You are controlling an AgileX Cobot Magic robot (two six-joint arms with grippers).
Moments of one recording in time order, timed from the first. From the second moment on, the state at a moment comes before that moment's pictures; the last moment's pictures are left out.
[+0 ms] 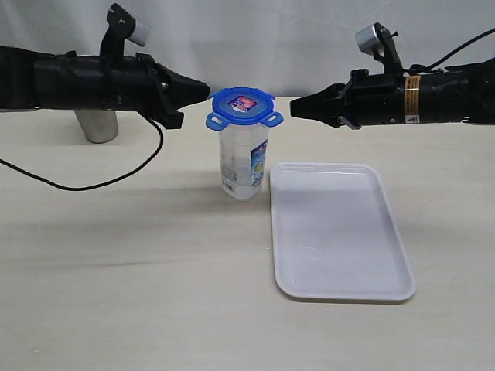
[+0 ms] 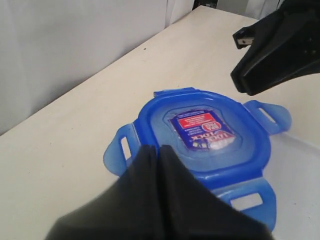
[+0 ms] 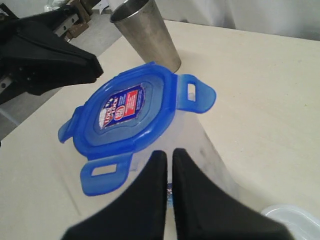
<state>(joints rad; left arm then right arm) -0.21 1.98 -1.24 -1.73 0.82 2.11 0.02 1.99 -1.26 -1.59 -0.96 1.50</state>
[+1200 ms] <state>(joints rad) -0.27 1.99 -1.28 -1.70 0.72 2.11 0.02 1.99 -1.26 -1.66 -1.01 1.50</state>
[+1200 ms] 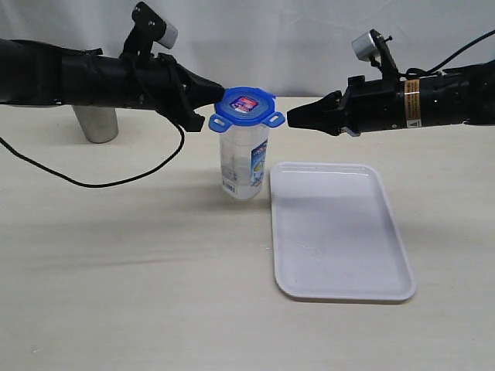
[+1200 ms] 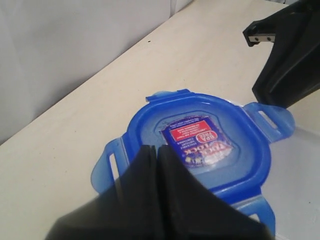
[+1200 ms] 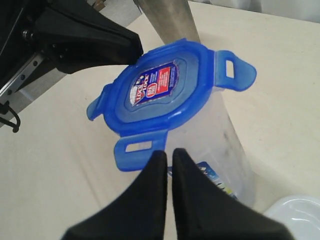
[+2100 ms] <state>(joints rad) -0.23 1.83 -1.15 -1.73 0.51 2.11 -0.04 1.90 -1.19 -1.62 -0.97 1.41</state>
